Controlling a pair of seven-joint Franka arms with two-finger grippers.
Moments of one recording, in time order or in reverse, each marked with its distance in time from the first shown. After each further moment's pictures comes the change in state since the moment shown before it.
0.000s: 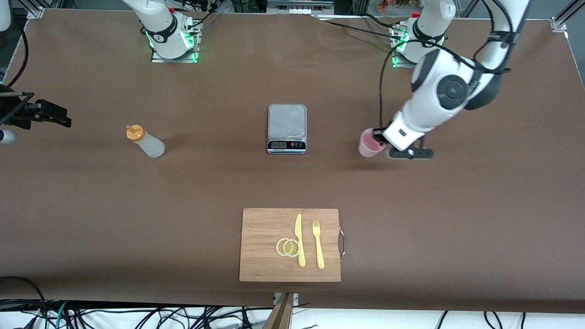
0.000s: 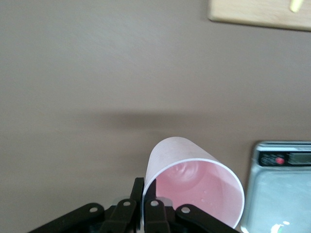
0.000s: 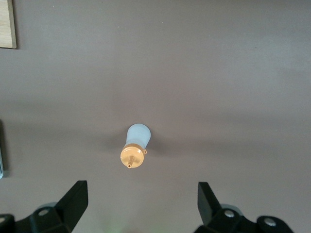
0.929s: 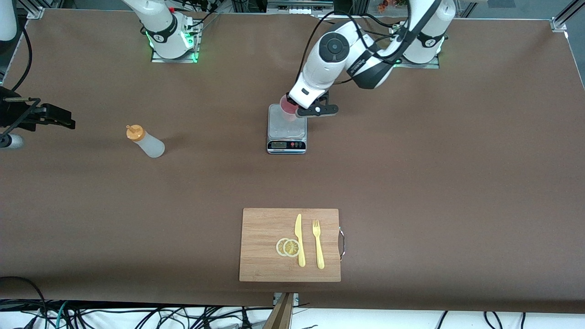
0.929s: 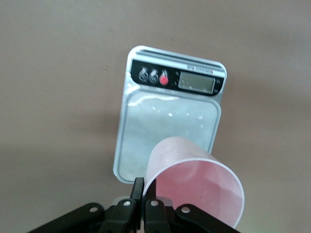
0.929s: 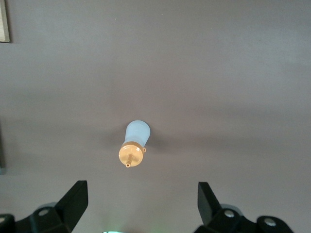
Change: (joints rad) left arm -0.348 0.172 -0.091 0.062 0.000 0.191 -0.494; right arm -0.003 0.021 -0.002 -0.014 -0.003 -0.001 0.000
